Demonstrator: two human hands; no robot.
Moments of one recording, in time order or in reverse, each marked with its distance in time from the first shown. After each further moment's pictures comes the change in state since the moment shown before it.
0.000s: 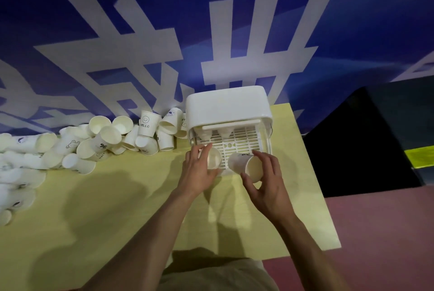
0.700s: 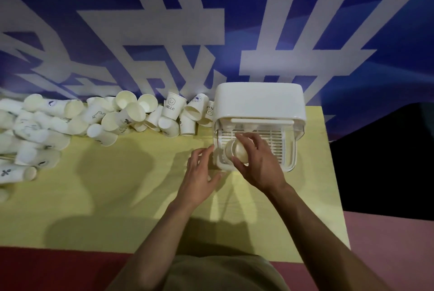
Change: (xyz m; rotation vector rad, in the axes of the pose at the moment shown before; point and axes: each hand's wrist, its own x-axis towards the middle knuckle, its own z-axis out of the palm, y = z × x) left_hand -0.054 -0.038 -0.011 -0.255 0.085 -0.094; right_hand 0.072 -0.009 0.066 -0.365 -0.306 -0.233
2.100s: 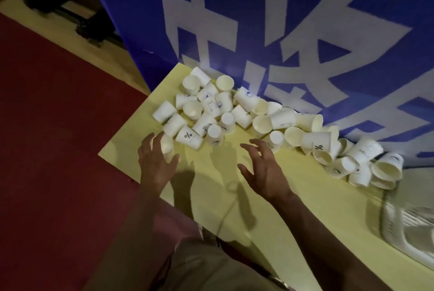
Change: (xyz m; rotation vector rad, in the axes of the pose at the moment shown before) left_hand -0.180 -0.456 -0.383 0.075 0.736 -0.527; right_hand 0.105 -0.440 0.287 0.028 -0.253 -0.466
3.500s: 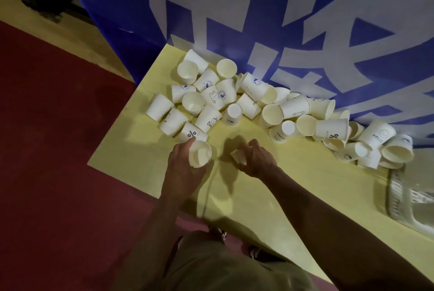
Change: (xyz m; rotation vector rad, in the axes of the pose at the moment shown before) left_hand 0.016 0.009 0.021 -0.280 -0.337 0.058; right_hand 0.070 0.028 0.099 -0.305 -0.528 0.397
